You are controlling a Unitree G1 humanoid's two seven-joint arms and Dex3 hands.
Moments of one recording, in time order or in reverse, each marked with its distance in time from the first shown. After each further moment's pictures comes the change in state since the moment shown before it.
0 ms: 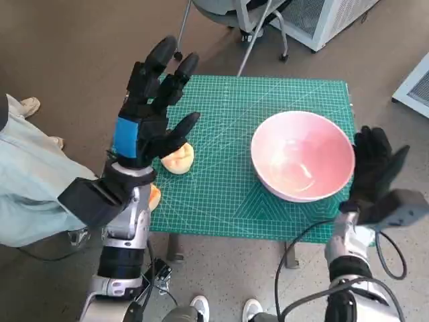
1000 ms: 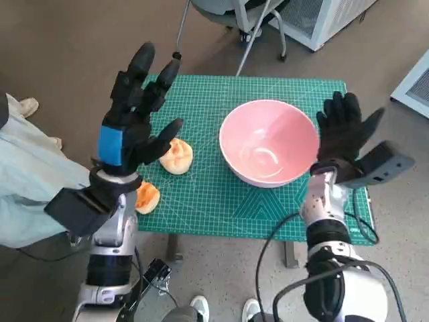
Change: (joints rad) left arm 0.071 0.052 0.023 -0.054 0.012 0.000 0.021; right arm -0.240 0.098 -0.104 0.037 0.074 0.214 -0.074
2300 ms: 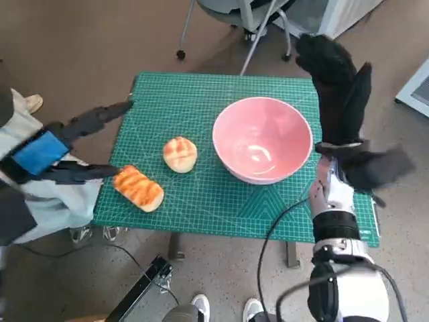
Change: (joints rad) left arm 0.111 0.756 0.018 -0.199 0.172 0.321 -0.464; right arm 0.077 -0.045 0.313 -0.368 -0.110 -0.466 0.534
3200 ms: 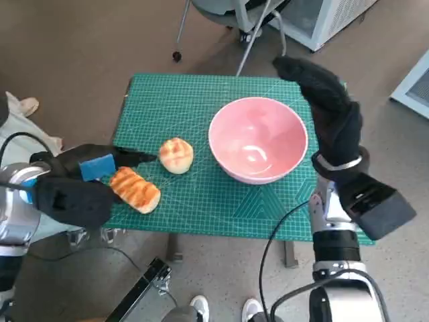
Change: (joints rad) left arm -0.154 -0.016 -0.350 0.184 0.354 0.014 -0.126; right arm 0.134 0.005 0.112 -0.273 0.031 0.044 -0.008
